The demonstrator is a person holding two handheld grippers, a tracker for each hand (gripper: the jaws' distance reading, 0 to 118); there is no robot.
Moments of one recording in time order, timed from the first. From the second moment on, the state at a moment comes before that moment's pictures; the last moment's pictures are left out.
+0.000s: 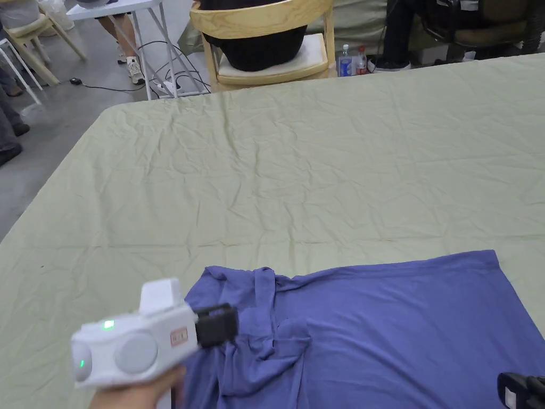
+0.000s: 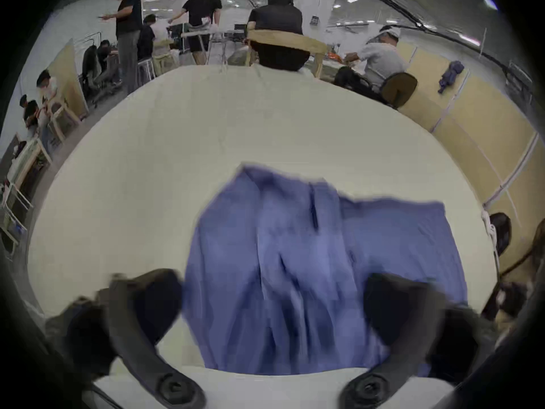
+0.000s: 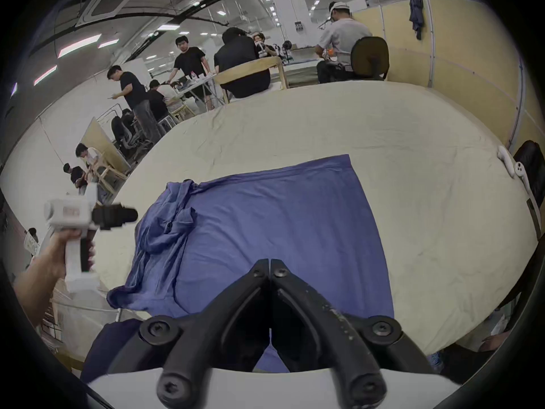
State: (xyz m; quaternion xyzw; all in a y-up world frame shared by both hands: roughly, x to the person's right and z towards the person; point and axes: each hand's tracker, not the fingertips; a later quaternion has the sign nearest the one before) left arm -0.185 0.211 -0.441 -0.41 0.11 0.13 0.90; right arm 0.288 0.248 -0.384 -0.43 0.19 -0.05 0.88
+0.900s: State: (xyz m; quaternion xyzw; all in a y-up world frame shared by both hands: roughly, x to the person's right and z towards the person) left arm -0.189 0.226 -0.534 -0.45 0.08 0.05 0.89; right arm 0.278 0.166 -0.693 -0.56 0.06 0.06 0.82
